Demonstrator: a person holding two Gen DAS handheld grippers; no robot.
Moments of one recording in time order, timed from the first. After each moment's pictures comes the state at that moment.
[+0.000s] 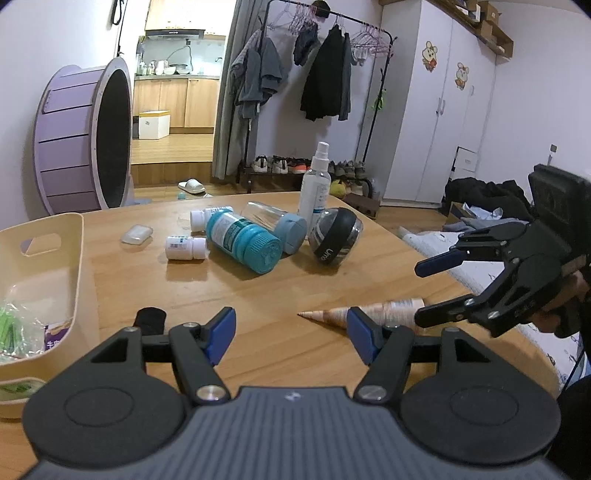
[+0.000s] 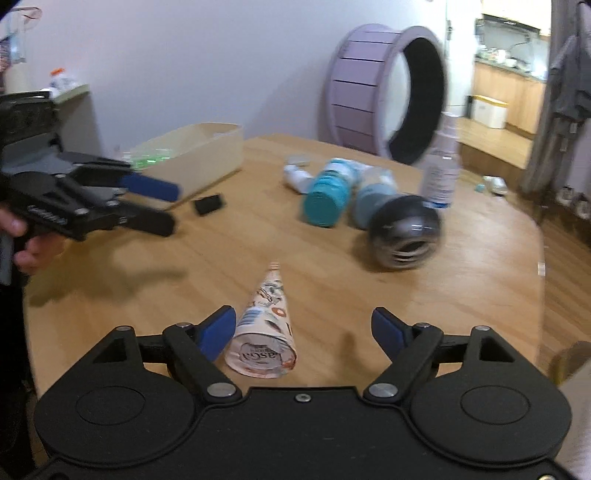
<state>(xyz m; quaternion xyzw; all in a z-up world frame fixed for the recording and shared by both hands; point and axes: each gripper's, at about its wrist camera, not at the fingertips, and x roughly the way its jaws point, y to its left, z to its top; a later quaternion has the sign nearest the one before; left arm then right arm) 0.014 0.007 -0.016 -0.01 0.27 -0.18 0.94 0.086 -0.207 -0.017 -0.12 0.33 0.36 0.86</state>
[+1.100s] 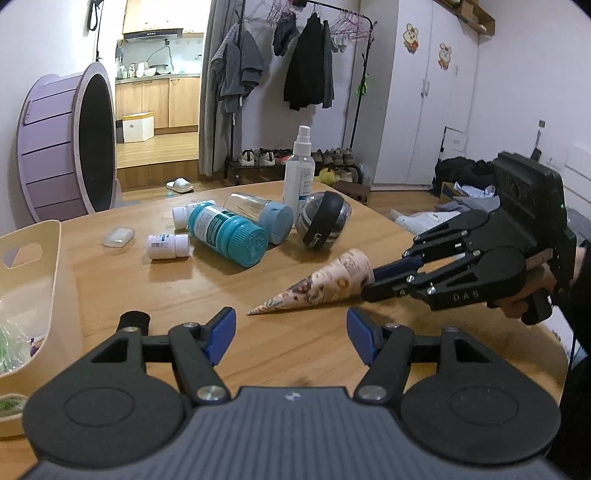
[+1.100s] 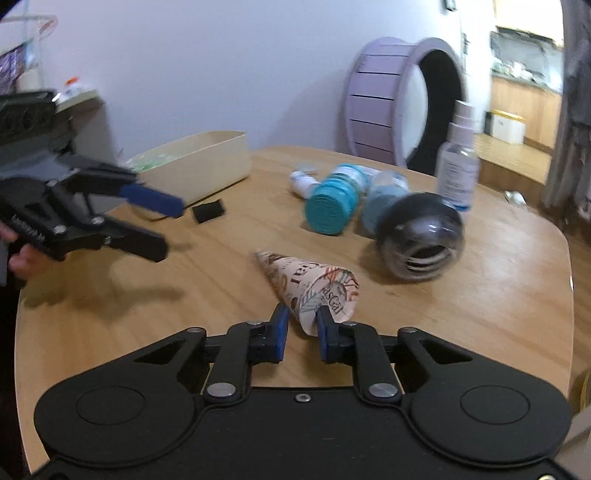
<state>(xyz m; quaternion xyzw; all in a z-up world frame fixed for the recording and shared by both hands) 0.020 -0.007 -0.025 0.02 0.28 -0.20 0.94 0.107 -0.196 -0.050 -0.12 0.29 0.41 0.86</state>
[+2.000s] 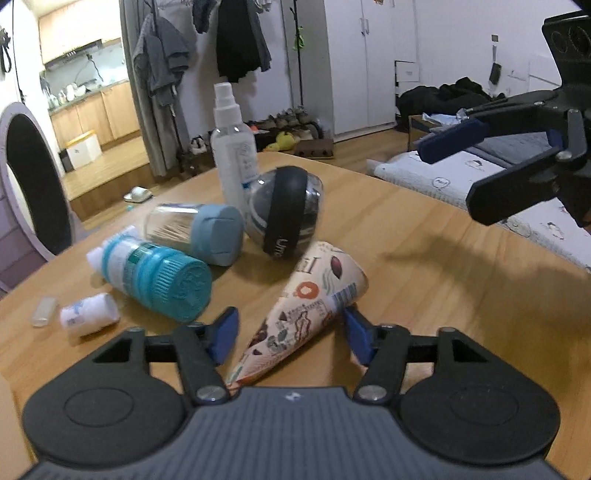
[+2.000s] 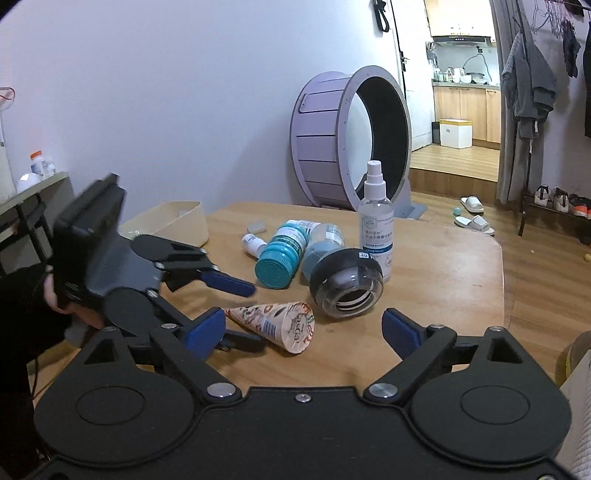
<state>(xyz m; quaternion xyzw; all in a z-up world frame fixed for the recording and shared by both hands) 0.107 -0.072 -0.058 0.15 0.30 -0.27 0.90 0.107 -0.246 -0.004 -0.02 0.27 0.35 0.90</state>
